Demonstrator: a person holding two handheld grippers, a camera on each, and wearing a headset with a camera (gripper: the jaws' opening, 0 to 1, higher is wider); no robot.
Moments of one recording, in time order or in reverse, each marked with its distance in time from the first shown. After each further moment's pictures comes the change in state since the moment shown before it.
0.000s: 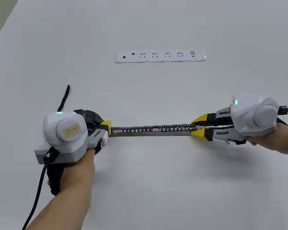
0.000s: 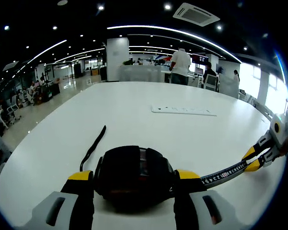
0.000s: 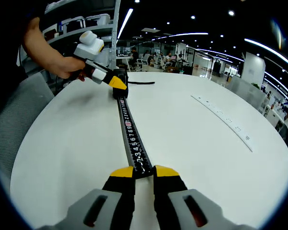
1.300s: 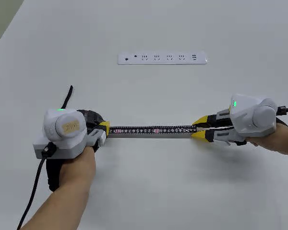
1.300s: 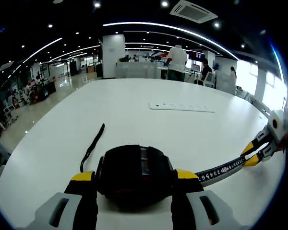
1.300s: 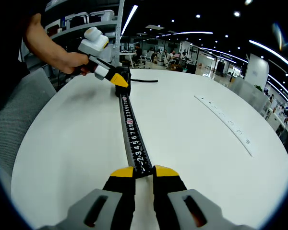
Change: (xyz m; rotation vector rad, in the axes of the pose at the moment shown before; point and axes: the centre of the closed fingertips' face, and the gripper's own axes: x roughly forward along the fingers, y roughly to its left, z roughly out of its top) left arm -0.003 0.001 -0.002 0.018 0.034 -0.036; right arm -0.002 0.001 0.003 -0.035 0.033 0.016
